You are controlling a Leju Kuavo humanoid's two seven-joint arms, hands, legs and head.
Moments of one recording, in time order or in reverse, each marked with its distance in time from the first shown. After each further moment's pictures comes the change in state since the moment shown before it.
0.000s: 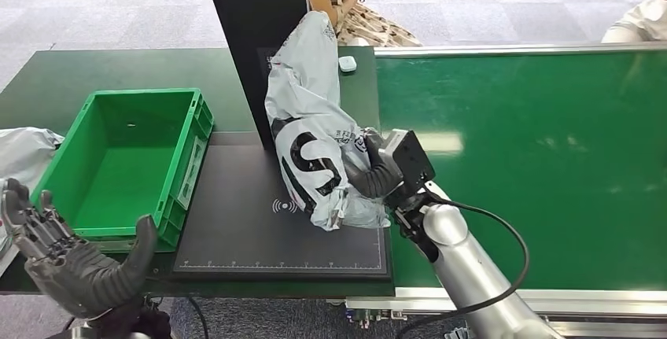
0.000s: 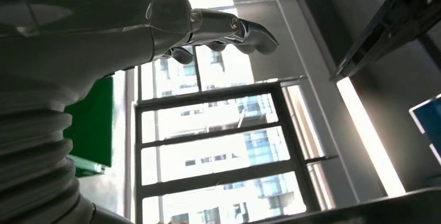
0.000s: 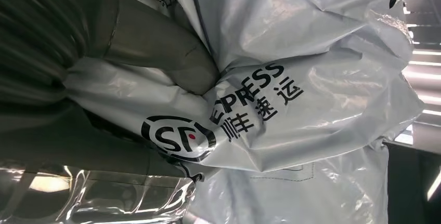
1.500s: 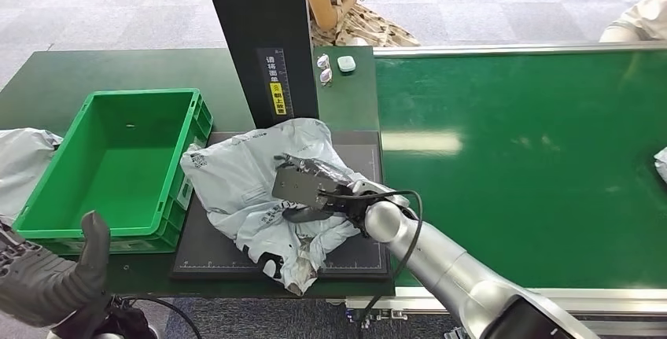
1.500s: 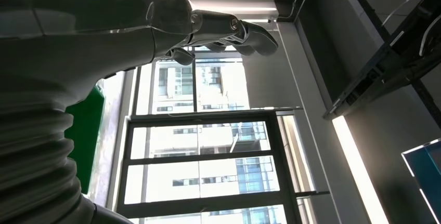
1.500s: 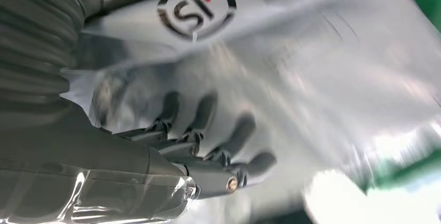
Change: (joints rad) left arm -0.001 -0.027 0.079 -0.088 0.063 -0.001 0.006; right arm -0.196 0.095 0.306 0.313 0.279 -0.041 0.198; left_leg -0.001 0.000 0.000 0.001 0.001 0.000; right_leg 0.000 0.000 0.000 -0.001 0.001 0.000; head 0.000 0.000
